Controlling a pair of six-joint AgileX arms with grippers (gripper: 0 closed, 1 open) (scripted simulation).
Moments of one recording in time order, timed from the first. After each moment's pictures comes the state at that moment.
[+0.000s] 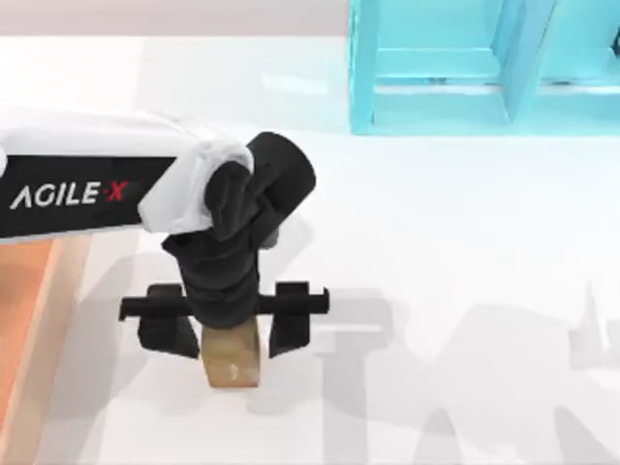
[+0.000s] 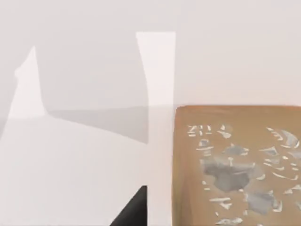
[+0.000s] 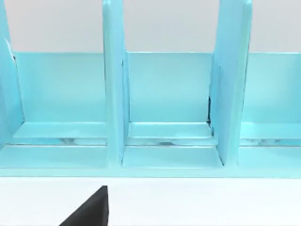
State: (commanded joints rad) left arm -0.66 1.88 1.16 -0.85 0.00 -0.65; right arm 0.00 0.00 0.00 0.00 0.00 0.00
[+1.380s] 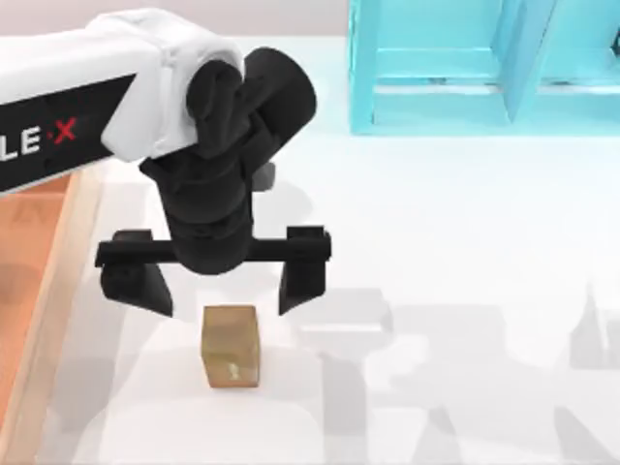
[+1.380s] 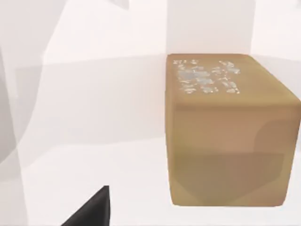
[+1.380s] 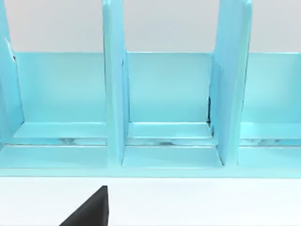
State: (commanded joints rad) left arm -0.66 1.79 1.37 -1.16 0.00 -0.65; right arm 0.00 0.00 0.00 0.00 0.00 0.00
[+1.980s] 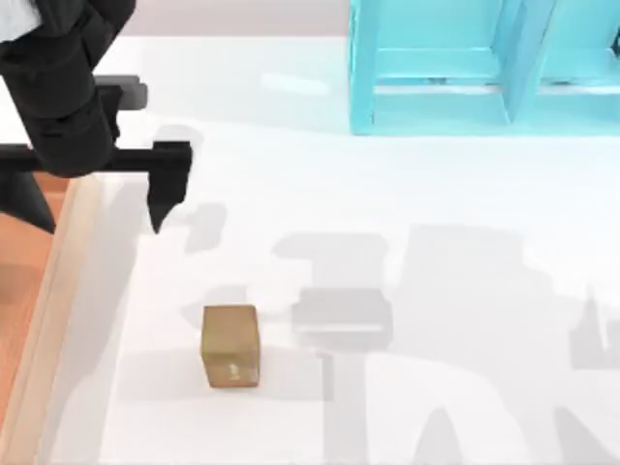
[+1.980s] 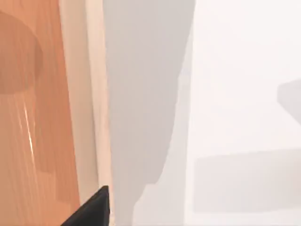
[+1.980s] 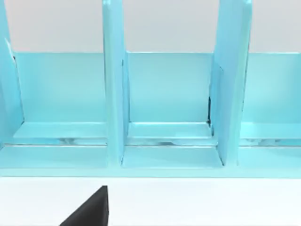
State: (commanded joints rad) left arm -0.27 1.87 1.55 -1.28 0.00 -0.25; right arm 0.00 0.00 0.00 0.00 0.00 0.00
